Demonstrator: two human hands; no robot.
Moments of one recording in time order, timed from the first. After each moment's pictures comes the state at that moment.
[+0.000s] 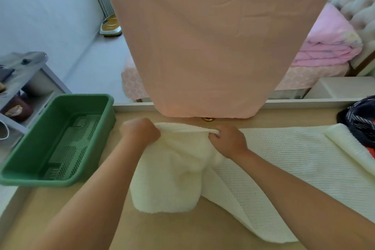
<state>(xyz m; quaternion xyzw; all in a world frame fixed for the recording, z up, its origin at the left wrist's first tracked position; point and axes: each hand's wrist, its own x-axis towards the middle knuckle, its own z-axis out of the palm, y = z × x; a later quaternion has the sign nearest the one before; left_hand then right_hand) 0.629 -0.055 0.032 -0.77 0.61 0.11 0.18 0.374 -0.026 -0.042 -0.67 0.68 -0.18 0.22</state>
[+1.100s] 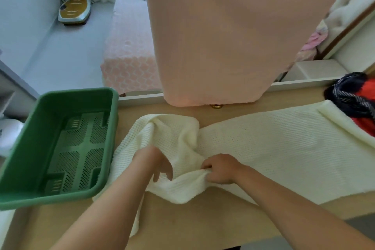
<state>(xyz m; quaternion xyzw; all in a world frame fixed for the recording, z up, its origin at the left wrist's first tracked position) 0.718 -0.033 -0.047 -0.57 0.58 0.36 0.47 0.498 0.042 -0.092 -0.70 0.60 0.10 0.37</state>
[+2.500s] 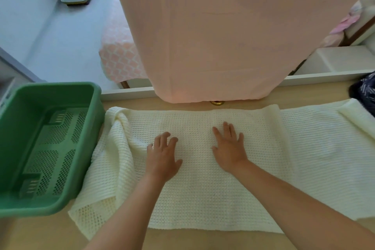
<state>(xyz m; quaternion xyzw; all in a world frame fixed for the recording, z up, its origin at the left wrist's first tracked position) 0.669 -0.028 -0.155 -0.61 0.78 0.14 0.03 0.440 -0.020 -0.159 -0.67 0.72 0.09 0.18</state>
